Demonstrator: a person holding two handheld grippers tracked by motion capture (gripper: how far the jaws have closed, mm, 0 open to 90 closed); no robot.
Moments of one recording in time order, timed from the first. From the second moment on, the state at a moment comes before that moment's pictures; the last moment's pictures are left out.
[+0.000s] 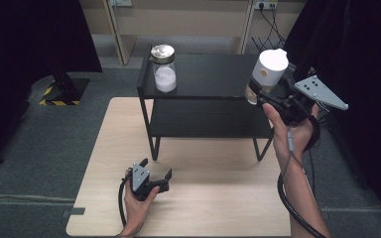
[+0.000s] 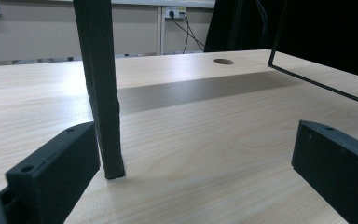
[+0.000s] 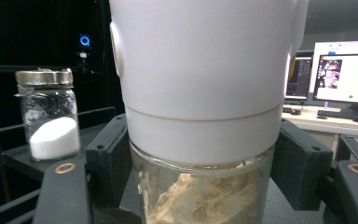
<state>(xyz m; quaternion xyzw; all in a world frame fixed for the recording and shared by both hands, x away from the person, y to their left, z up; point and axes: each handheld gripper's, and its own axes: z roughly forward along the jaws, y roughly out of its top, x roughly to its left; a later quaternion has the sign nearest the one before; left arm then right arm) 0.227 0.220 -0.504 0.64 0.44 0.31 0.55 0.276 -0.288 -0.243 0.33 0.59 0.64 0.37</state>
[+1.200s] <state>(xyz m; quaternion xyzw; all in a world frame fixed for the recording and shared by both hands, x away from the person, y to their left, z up) 0.228 0.220 -0.504 0.64 0.43 0.31 0.55 0.309 -0.268 -0.226 0.38 0.59 0.61 0.36</state>
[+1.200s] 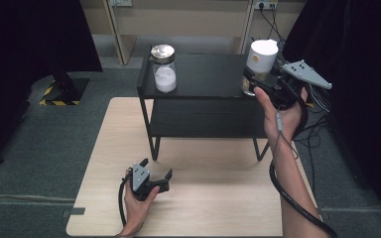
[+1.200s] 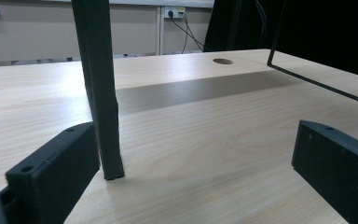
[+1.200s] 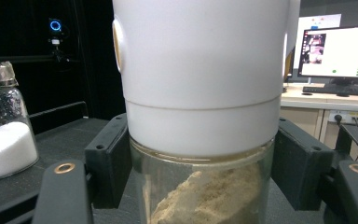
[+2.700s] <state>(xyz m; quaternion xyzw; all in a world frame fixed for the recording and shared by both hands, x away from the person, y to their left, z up) 0.227 0.220 -0.505 0.64 0.43 0.32 0.55 0.307 -0.312 -0.270 0.33 0.57 0.68 0.32</state>
